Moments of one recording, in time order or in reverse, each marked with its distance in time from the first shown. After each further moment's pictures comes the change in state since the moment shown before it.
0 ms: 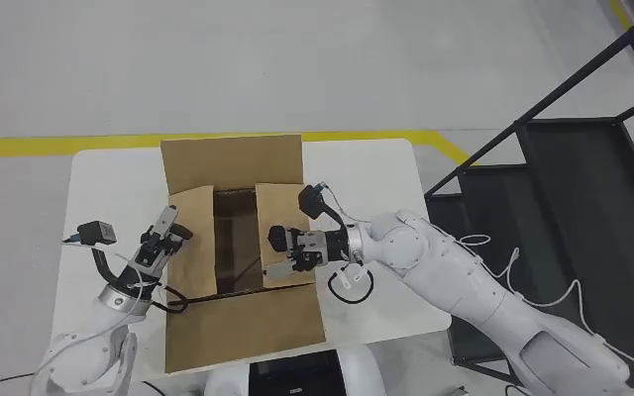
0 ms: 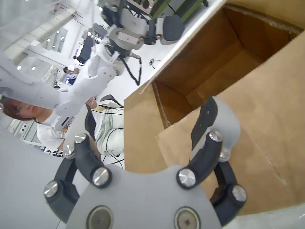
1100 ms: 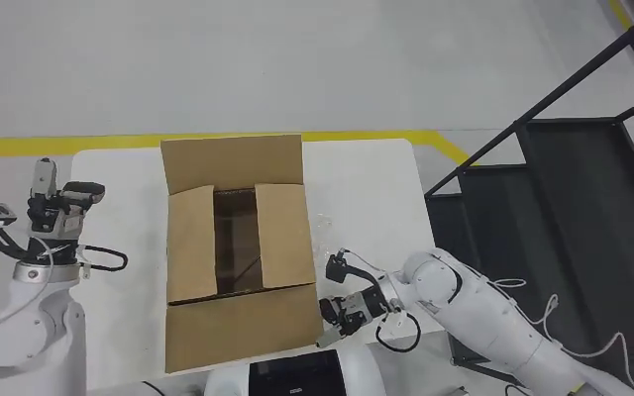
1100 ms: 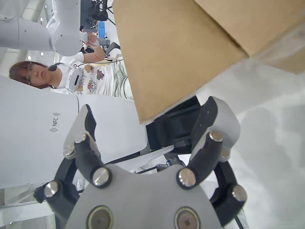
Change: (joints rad) left arm -0.192 0.004 -0.155 0.144 -0.120 -0.070 0.126; right arm -0.293 0.105 0.120 -0.086 0.064 0.119 0.476
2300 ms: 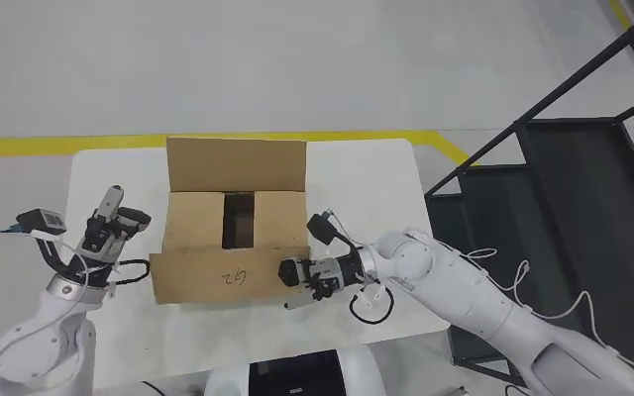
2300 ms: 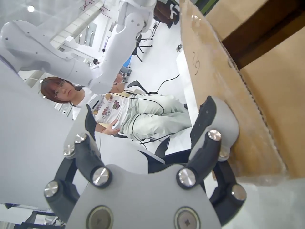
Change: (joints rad) left arm 0.142 0.006 0.000 -0.111 0.007 0.121 -0.211; right arm 0.240 -0.071 -0.178 0.107 0.071 -0.167 -0.343
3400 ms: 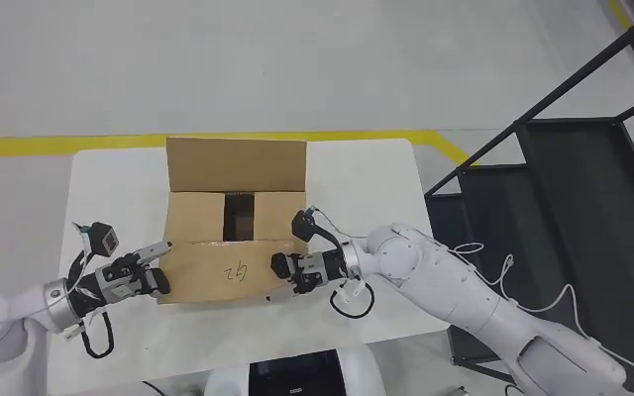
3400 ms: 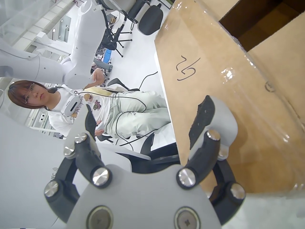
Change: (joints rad) left arm -0.116 0.115 -0.074 0.102 -0.006 0.480 -0.837; right arm 0.041 -0.058 -0.016 0.027 -0.135 0.107 -0.026
